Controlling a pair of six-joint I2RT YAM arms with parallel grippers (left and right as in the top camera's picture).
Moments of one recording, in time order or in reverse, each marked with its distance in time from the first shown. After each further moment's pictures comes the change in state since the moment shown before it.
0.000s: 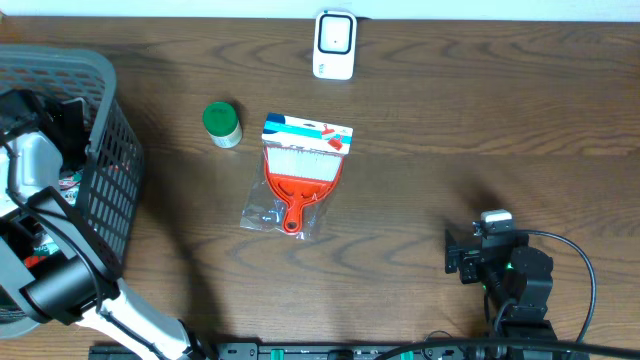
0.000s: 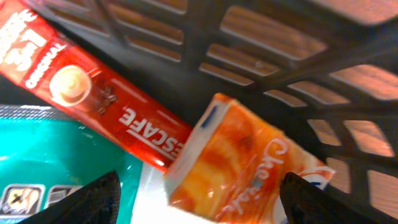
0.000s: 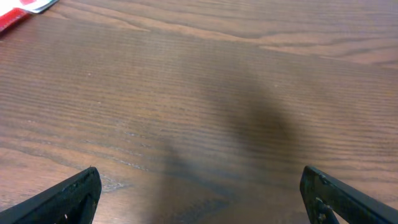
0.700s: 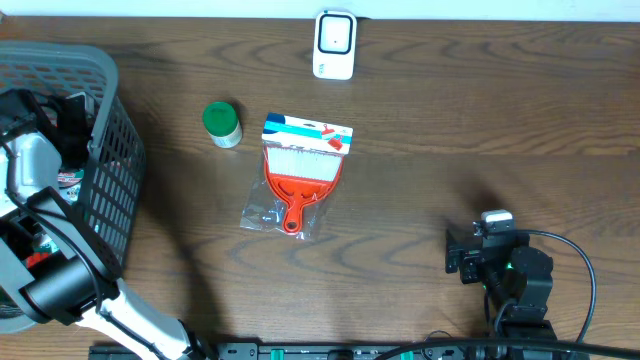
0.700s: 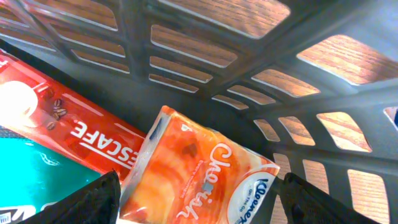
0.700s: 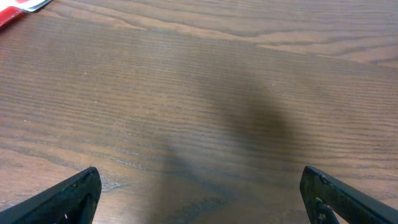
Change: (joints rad) left arm 0.003 0.001 0.000 0.007 0.151 0.001; right arm 0.000 0.000 0.000 0.000 0.007 0.000
